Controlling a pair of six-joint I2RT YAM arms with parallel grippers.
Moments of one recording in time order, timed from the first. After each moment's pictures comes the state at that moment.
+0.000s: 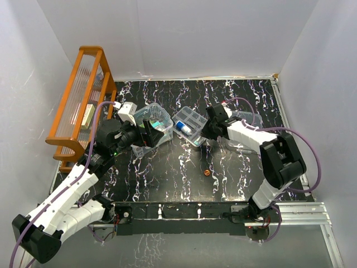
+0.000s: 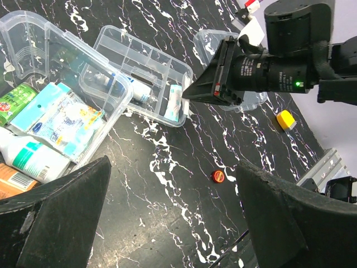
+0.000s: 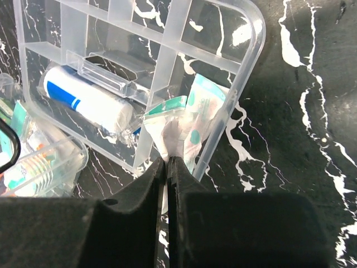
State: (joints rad) left arm -0.55 0.87 0.80 -0.23 0.15 -0.45; right arm 0.45 1.64 1.04 -0.34 0.07 0.95
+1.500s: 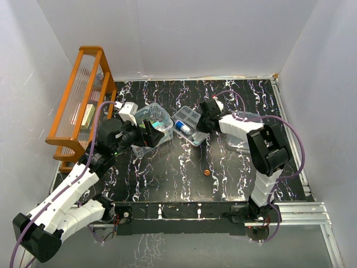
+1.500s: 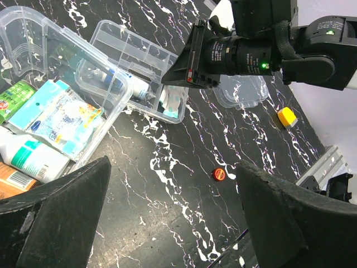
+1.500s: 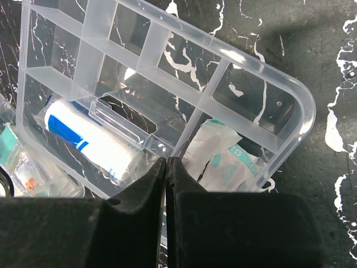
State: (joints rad) left arm -0.55 0.88 0.80 -0.23 0.15 -0.44; right arm 0.46 1.85 1.19 -0.26 0.08 0.82
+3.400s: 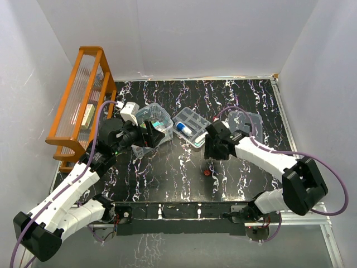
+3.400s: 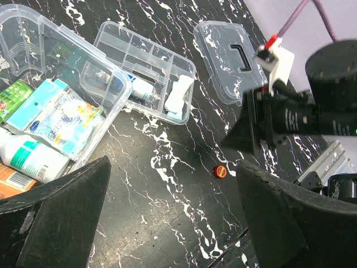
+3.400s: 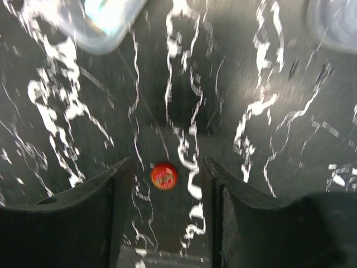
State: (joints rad) left arm -0.55 0.89 0.80 -0.23 0.17 -0.43; right arm 0.57 1.38 0.89 -0.61 0.11 0.63
